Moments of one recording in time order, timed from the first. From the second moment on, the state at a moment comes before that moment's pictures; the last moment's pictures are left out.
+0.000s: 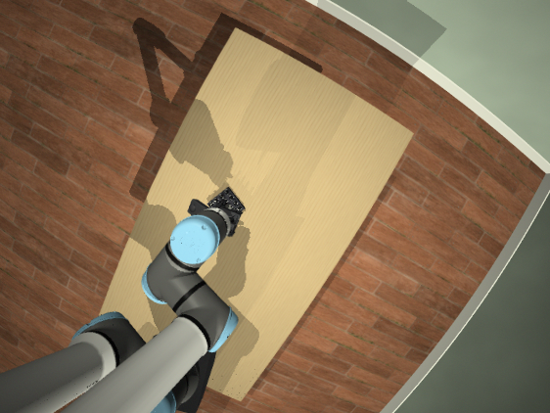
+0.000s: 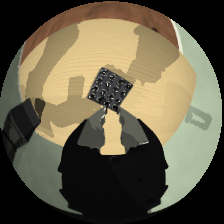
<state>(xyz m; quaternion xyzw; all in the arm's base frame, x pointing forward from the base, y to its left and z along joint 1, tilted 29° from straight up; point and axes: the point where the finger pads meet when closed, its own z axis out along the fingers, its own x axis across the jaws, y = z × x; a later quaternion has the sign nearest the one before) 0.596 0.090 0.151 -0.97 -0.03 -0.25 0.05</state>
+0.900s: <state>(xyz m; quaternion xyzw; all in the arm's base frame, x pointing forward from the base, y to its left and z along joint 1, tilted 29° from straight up) 0.608 0.093 0.128 -0.97 -0.03 -0.25 0.05</state>
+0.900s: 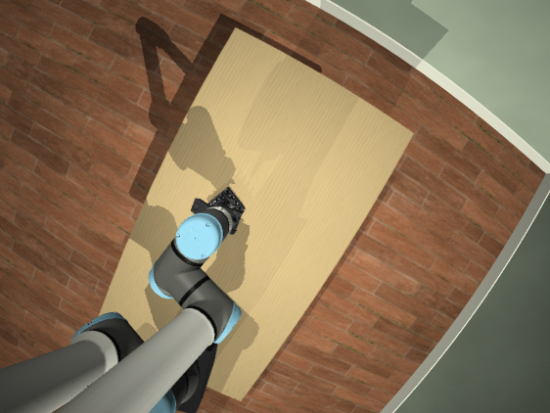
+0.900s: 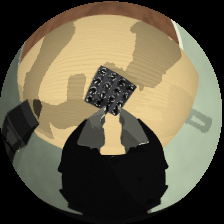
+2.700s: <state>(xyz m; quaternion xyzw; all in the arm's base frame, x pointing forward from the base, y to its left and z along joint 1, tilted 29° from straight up) 0.616 0.094 0.114 -0.97 -0.03 -0.25 0.05</state>
